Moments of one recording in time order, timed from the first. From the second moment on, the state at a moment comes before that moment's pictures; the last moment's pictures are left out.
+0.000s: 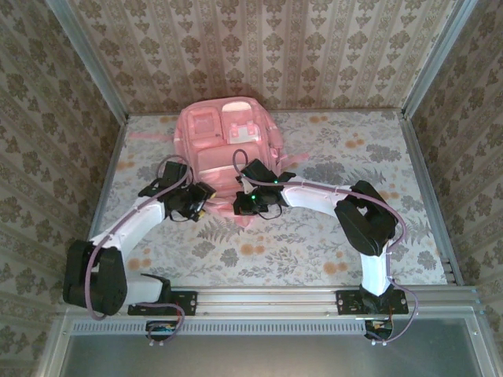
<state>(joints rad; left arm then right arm) -0.33 1.31 0.79 -0.51 0.30 -1.20 0.77 1.93 1.33 -0.38 -0.37 0.66</state>
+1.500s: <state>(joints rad) -0.36 1.36 0.79 -0.45 0.25 -1.17 0.72 1.83 1.33 -0.63 -0.13 0.40</state>
